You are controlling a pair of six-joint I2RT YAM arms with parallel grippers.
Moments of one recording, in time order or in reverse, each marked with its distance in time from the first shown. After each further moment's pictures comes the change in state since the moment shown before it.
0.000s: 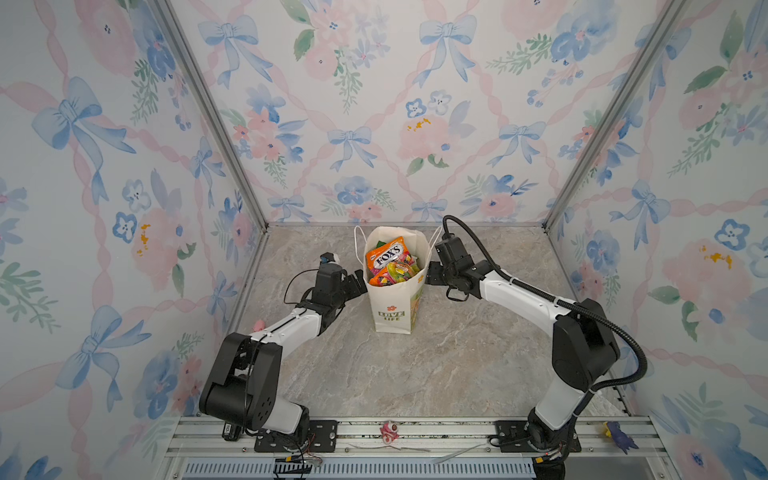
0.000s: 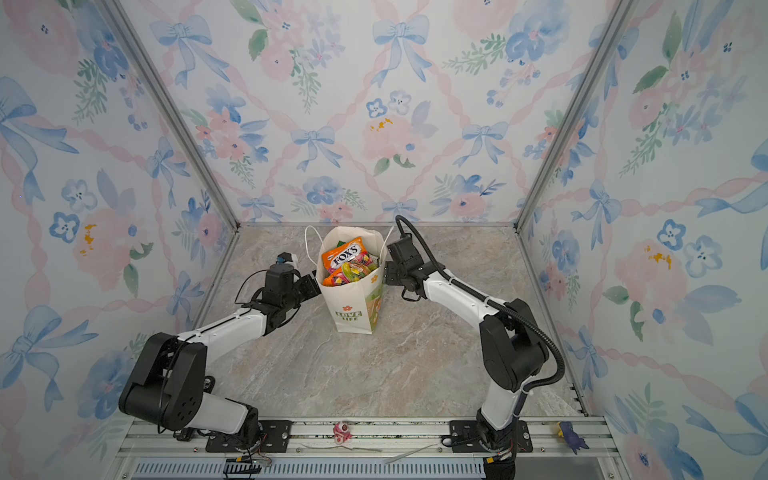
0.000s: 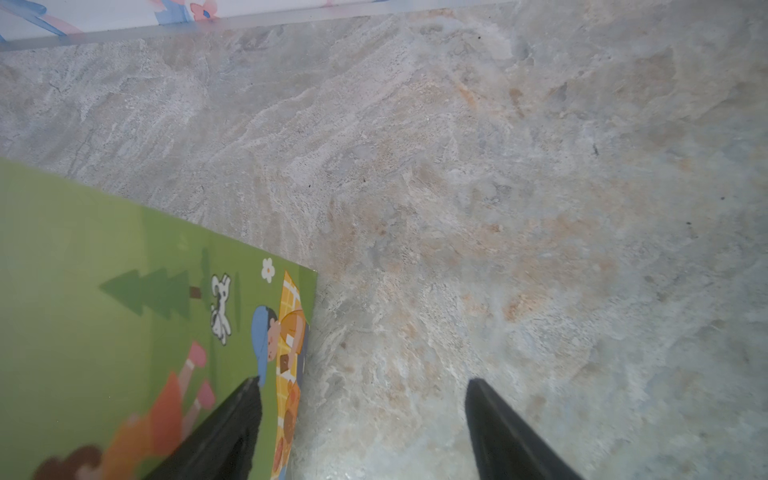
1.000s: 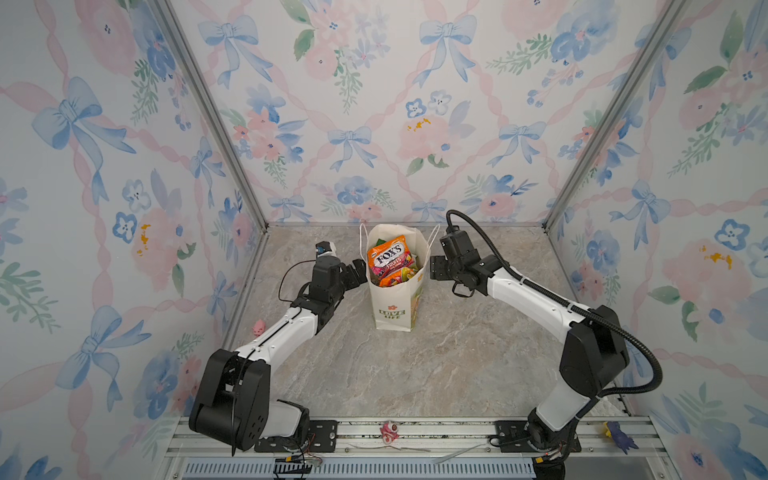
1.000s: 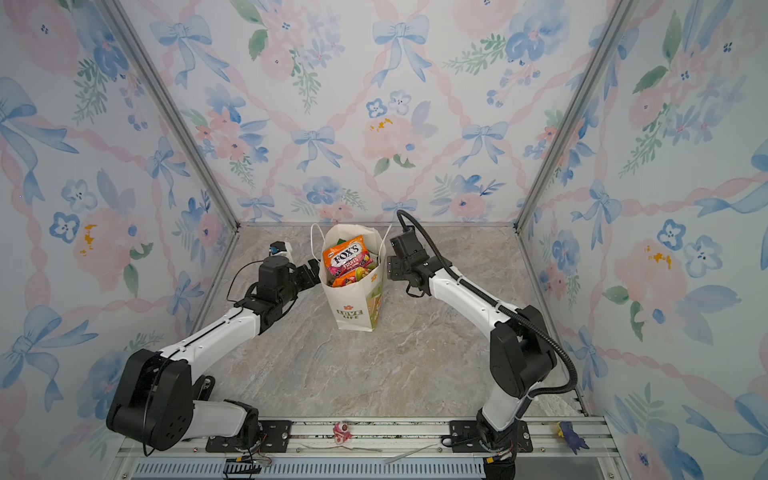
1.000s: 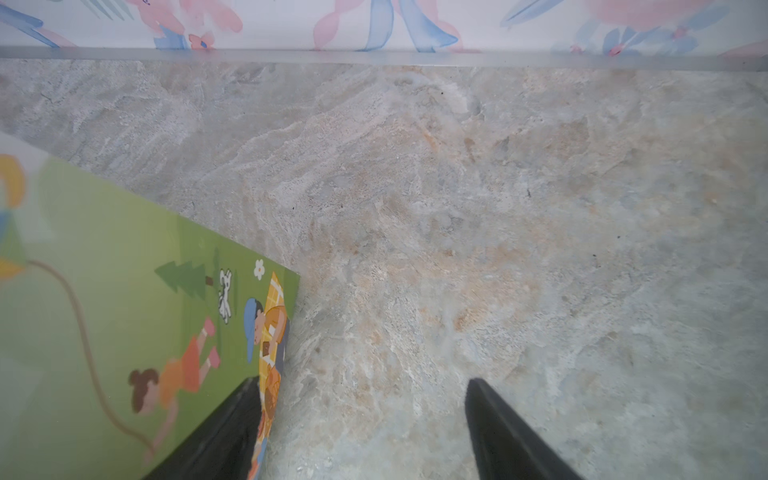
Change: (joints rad) left arm 0.008 -0.116 0.050 -0.054 -0.091 0.047; right arm -0.019 -0.084 0.034 -0.091 0.062 -0.091
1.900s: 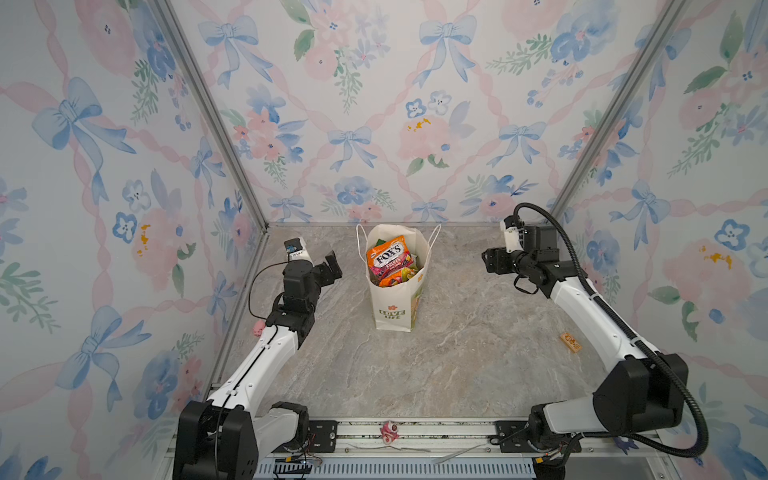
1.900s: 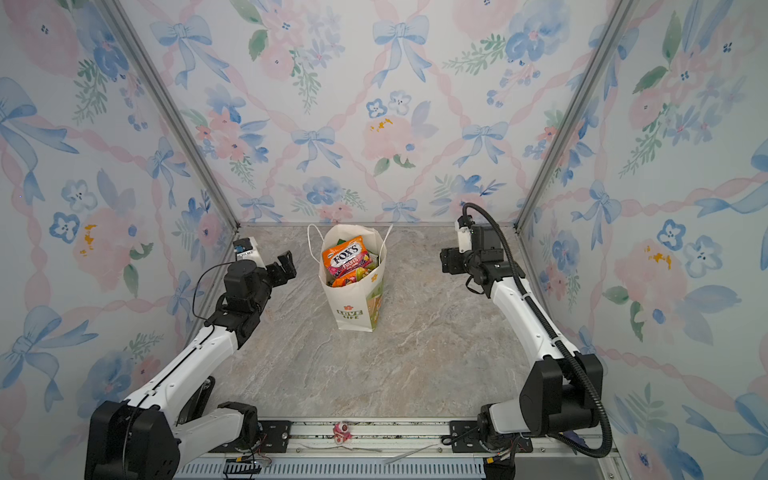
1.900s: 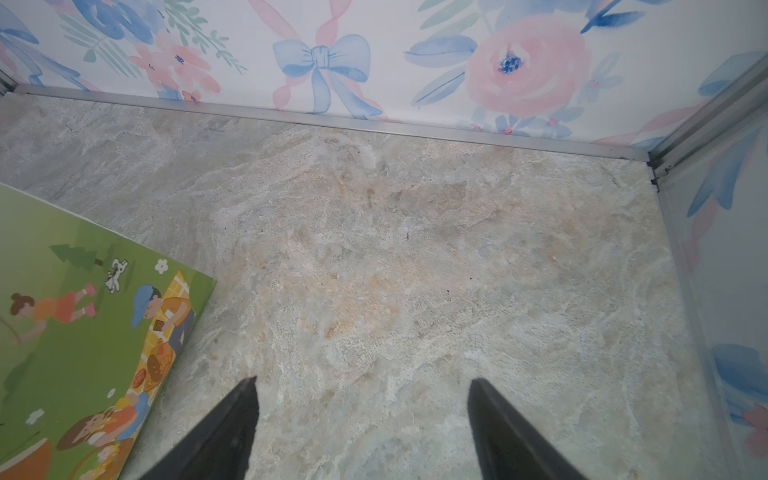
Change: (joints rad) left arm 0.114 -0.215 -0.098 0.043 -0.167 0.237; right arm -0.447 -0.261 -0.203 0.096 -0.399 -0.400
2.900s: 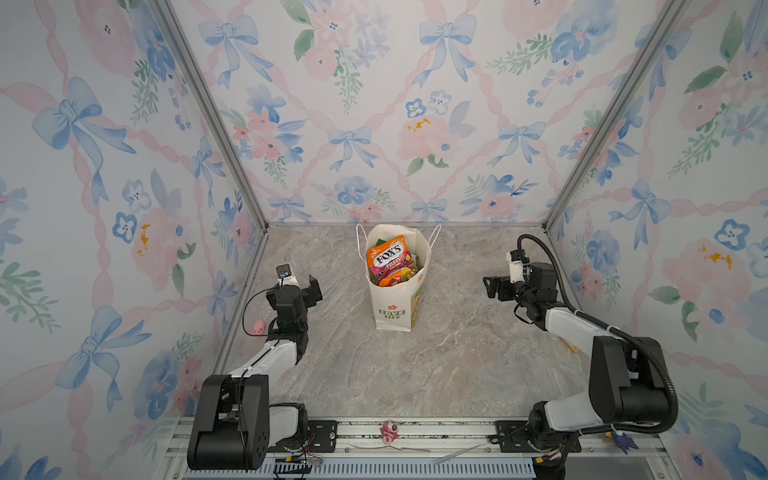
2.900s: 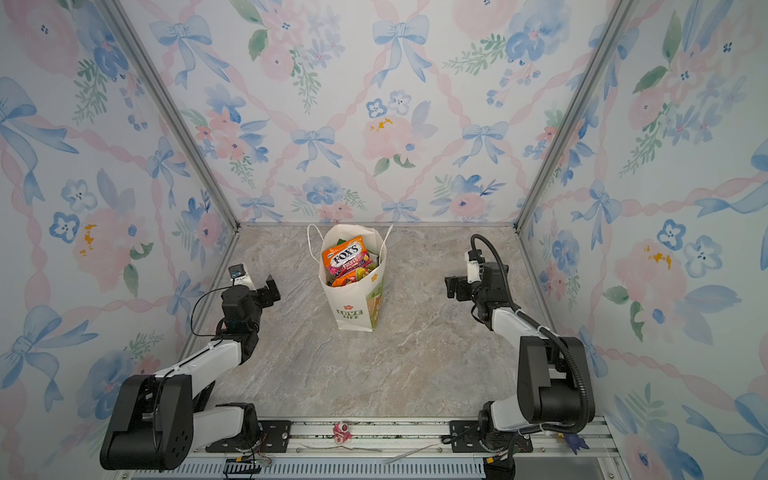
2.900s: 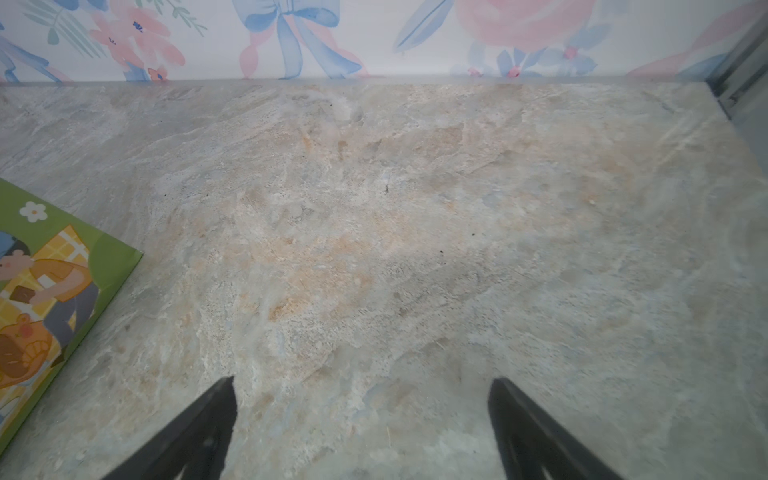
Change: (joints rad) left arm 0.171 0.120 -0.297 0.397 -0.067 0.229; right arm -0.158 0.023 -0.499 0.613 -0.147 0.009
